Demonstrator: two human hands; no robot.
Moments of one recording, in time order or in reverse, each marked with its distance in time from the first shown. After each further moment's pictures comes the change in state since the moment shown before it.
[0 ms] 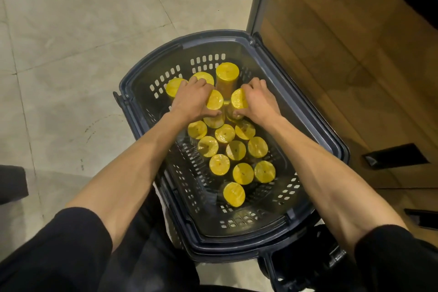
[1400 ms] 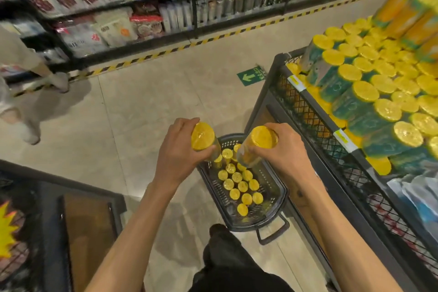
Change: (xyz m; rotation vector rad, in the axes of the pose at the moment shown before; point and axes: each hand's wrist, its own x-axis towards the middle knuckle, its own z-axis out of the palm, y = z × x) left_hand -0.252 0.000 -0.618 -0.564 0.373 -0.270; right_hand -0.195 -0.215 -0.611 0.515 0.124 0.230
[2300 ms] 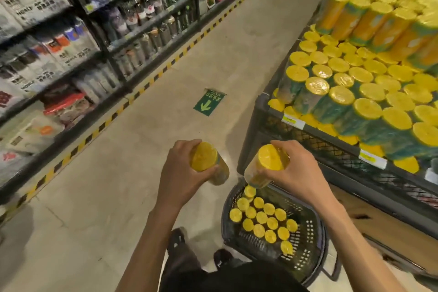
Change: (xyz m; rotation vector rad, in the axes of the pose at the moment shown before) left_hand 0.339 -0.064 -0.015 -0.189 -0.377 0.329; right_hand 0.187 -0.099 0.019 0.038 0.309 0.363
